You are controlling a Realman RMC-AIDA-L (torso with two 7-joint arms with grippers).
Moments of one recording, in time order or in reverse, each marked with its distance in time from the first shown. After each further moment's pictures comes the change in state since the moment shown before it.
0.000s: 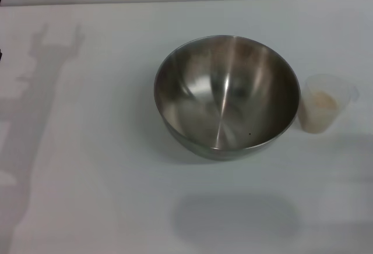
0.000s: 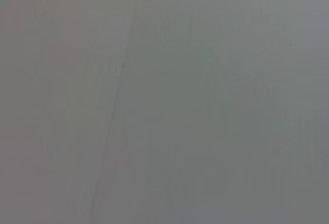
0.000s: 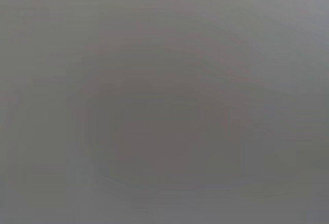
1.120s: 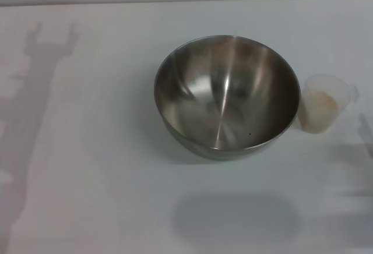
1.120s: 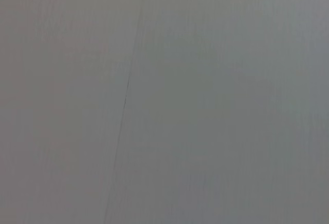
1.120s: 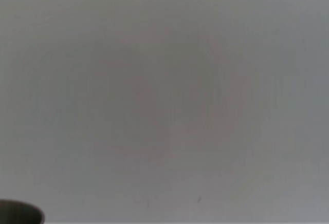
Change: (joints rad) left arm -0.004 0.006 -0.033 0.000 0.013 -0.005 0.035; right arm -0.010 -0.004 -0.241 -0.005 0.000 0.246 0.000
